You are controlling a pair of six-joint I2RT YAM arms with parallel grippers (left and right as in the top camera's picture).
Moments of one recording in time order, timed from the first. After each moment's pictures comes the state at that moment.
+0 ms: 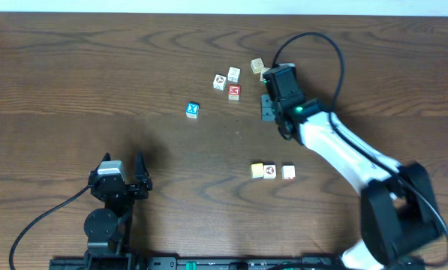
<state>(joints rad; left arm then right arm) -0.02 0.03 0.02 -0.11 -0.05 -0.10 0.45 1.75 1.17 -0.40 0.26 0.34</state>
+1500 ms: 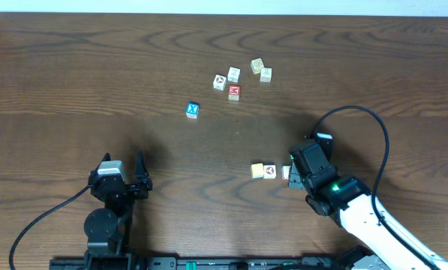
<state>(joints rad) -0.02 0.03 0.02 -0.11 -0.05 -0.10 0.53 1.18 0.58 -0.53 0.28 0.64</state>
